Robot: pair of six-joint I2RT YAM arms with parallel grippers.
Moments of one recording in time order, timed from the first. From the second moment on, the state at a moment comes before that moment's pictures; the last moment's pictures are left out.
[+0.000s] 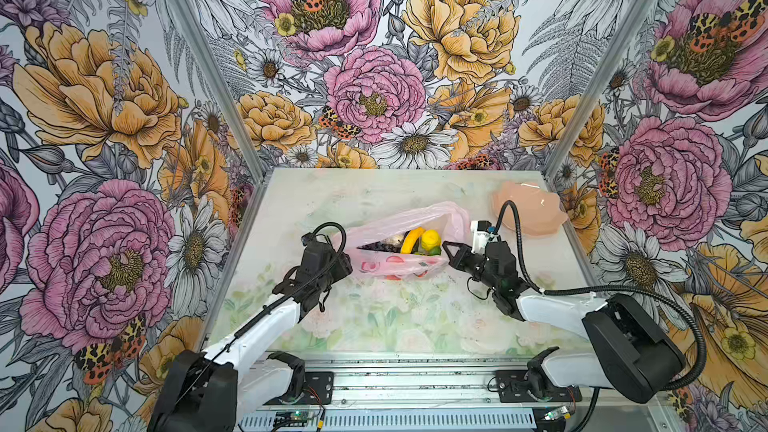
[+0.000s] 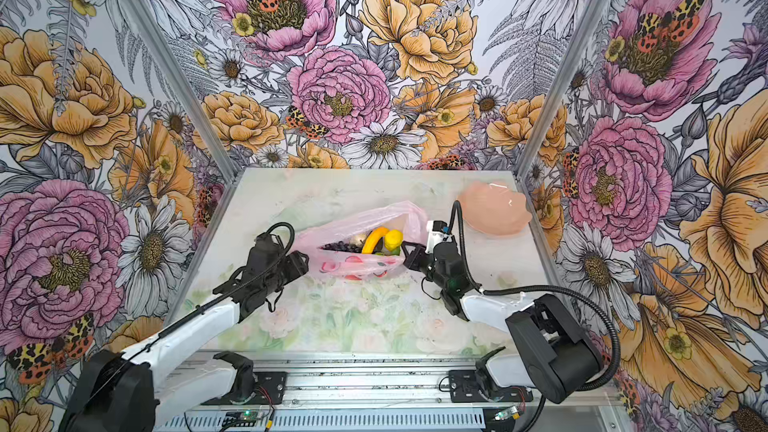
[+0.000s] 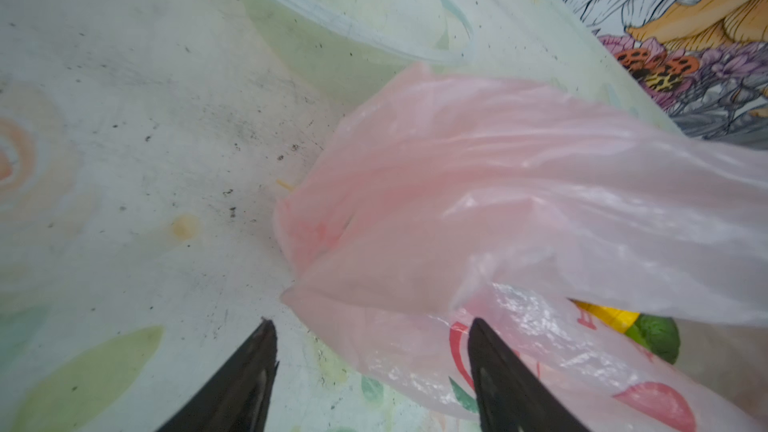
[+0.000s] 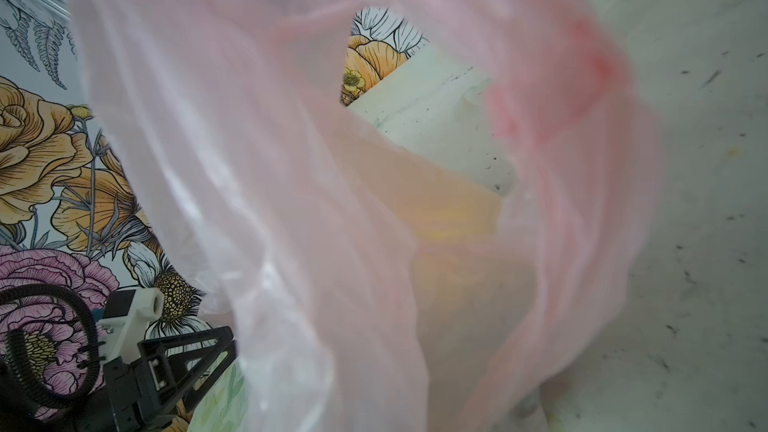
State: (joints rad) left arm -0.35 1.02 0.51 -0.20 -0.13 -0.78; right arm 0.49 1.34 0.42 0.63 -0.17 0.79
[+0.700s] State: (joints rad) left arm -0.43 1.34 0.74 -0.25 -0.09 -0.90; right arm 0.72 1.24 0.38 0.60 -0.07 0.67
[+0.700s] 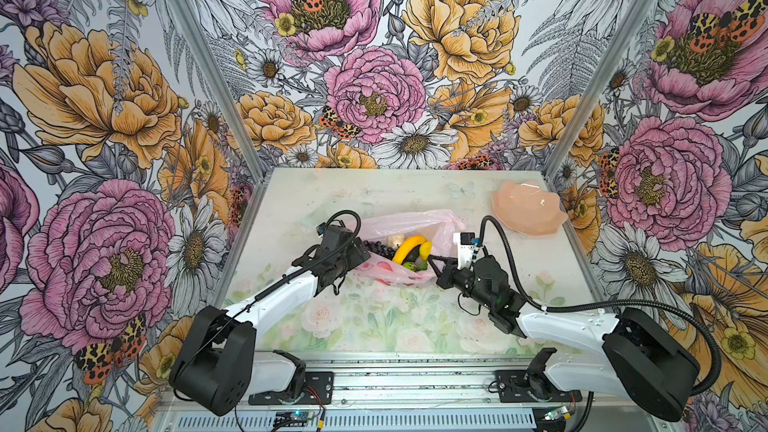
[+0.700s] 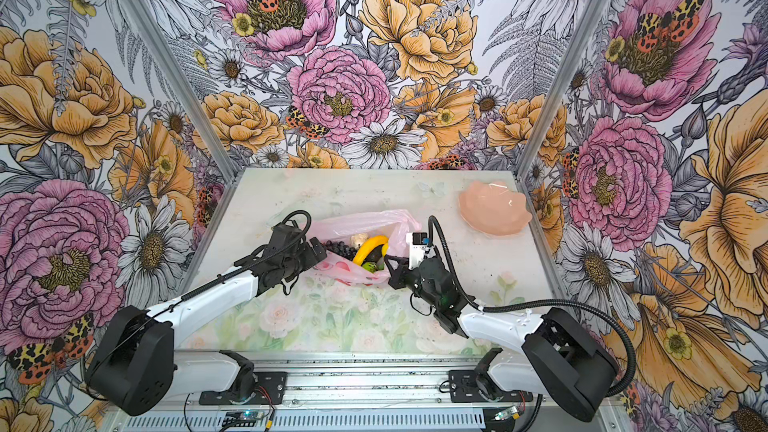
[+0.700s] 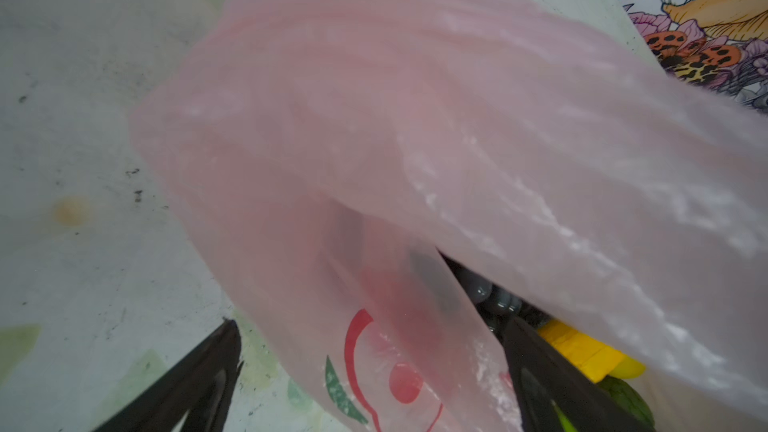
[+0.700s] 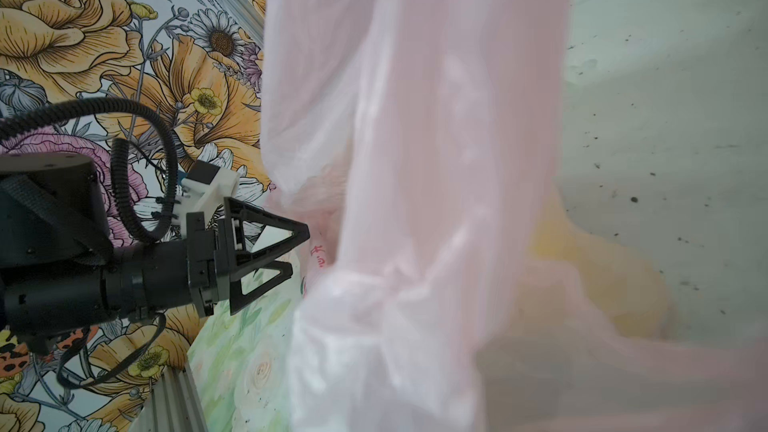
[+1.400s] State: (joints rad) left arm -0.30 1.29 0.50 0.05 0.11 -0.84; right arm 0.51 1.23 0.34 0.67 -0.16 0.77
